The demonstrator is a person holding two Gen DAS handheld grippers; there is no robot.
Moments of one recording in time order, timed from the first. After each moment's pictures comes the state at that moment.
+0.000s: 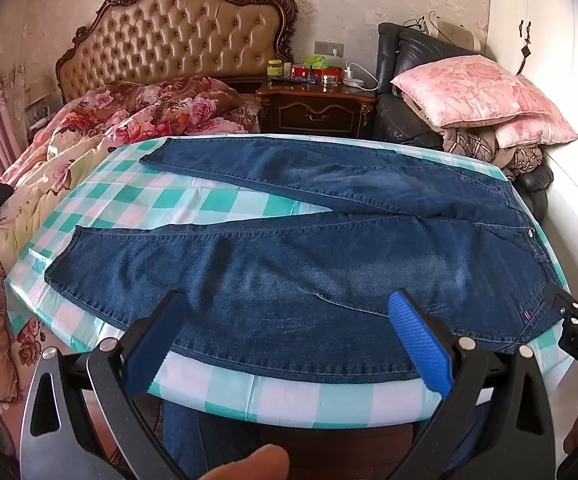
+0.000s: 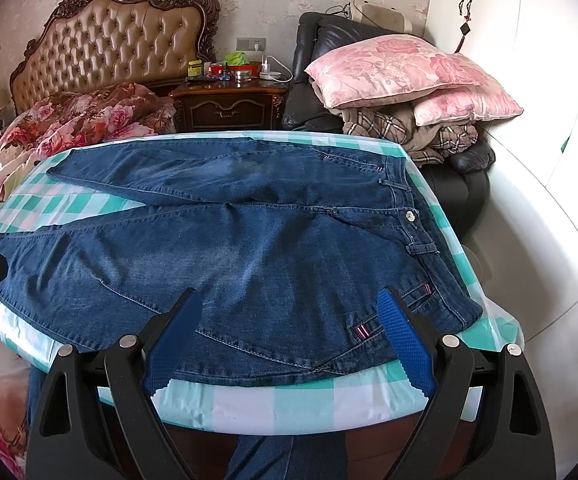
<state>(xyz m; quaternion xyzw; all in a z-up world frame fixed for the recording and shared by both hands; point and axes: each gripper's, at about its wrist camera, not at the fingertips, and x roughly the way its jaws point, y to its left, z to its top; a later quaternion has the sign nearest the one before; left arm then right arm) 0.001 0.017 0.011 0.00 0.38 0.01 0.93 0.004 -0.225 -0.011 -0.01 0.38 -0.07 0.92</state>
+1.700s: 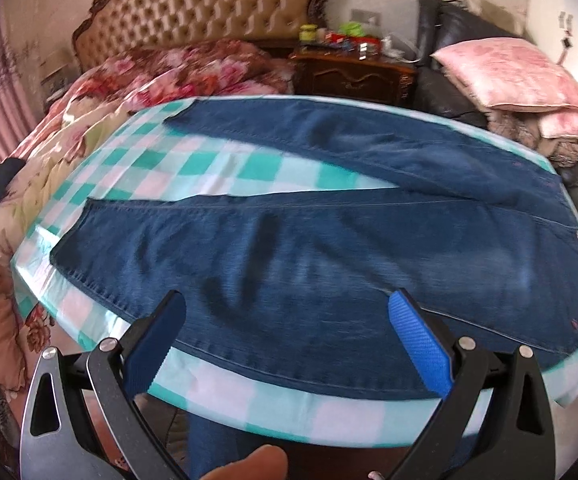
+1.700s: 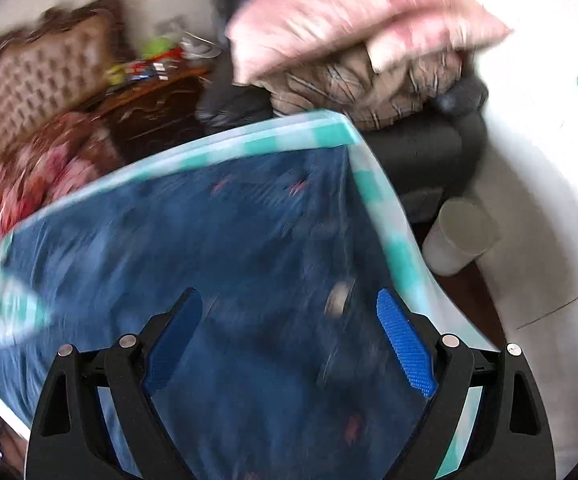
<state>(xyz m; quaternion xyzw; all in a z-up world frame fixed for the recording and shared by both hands) 0.058 0.073 -0.036 -0.01 0.44 0.07 0.90 0.216 -0.439 -0.023 0.13 0.48 -0.10 0.86</state>
